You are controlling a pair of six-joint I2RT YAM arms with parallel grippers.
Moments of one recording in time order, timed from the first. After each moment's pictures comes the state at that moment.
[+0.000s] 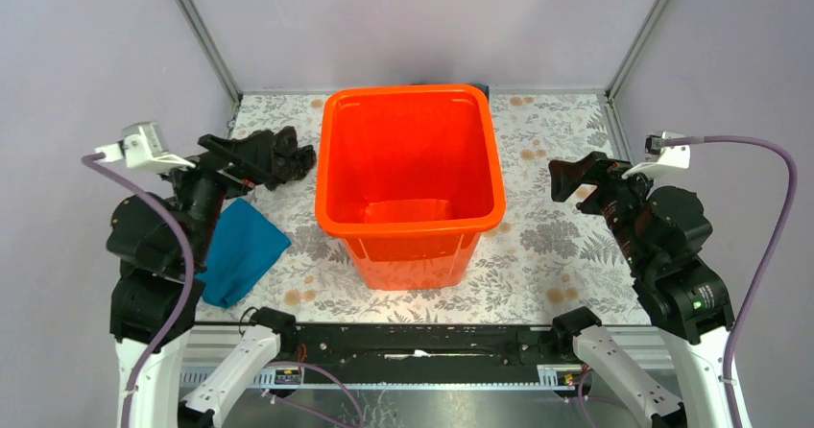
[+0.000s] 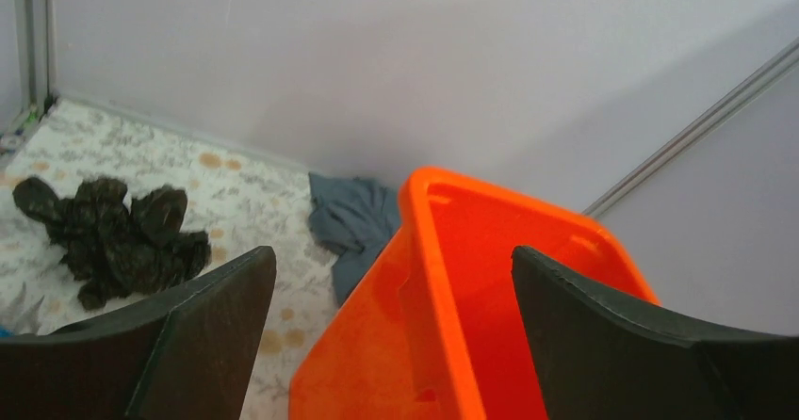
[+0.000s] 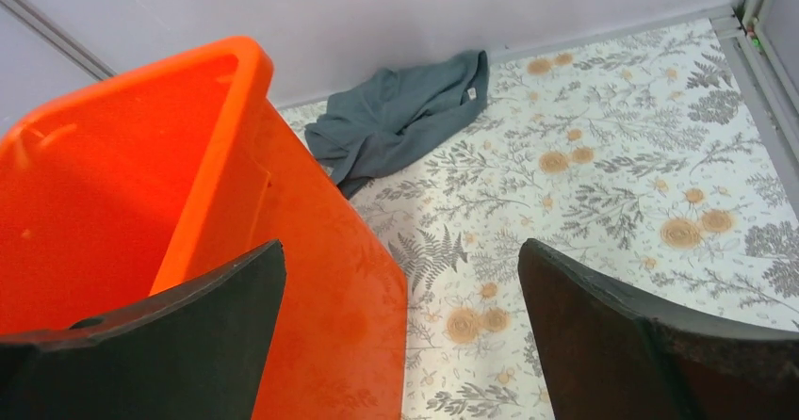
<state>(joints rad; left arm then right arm) -0.27 0.67 1.39 -0.60 -0.16 -0.52 0.35 0.64 1.22 -0.70 0.20 0.39</state>
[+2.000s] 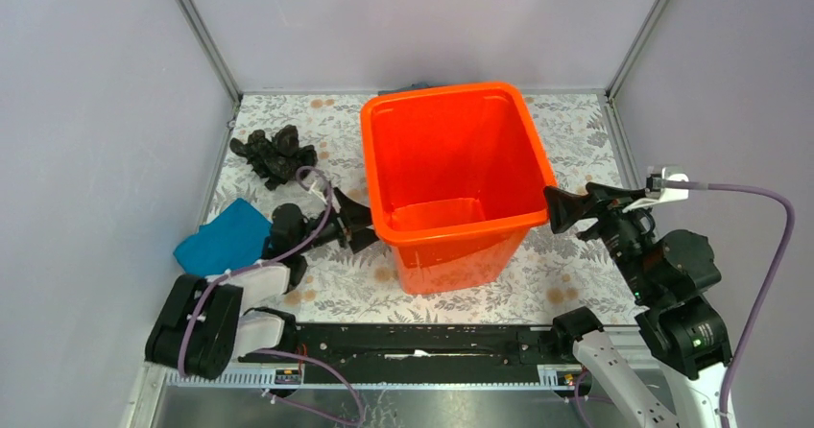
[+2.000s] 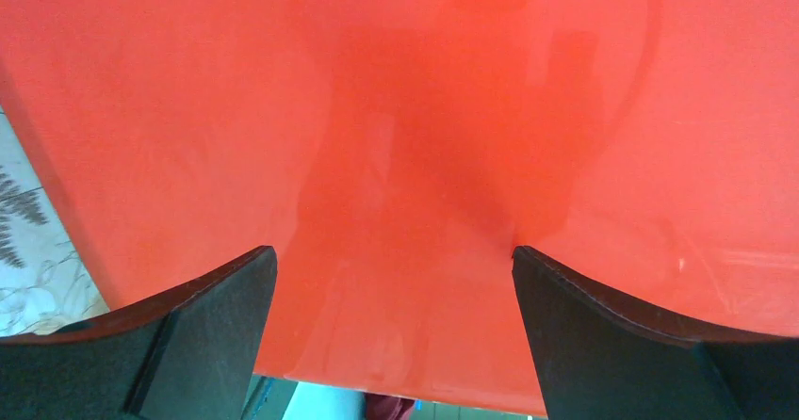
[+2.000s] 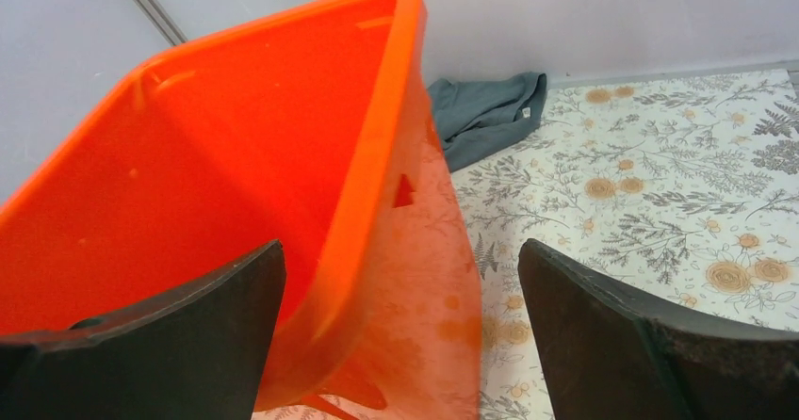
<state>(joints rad) -0.21 1.16 0.21 0.81 0.86 -1.39 0.35 0.44 1.05 -0.62 0.05 0.33</state>
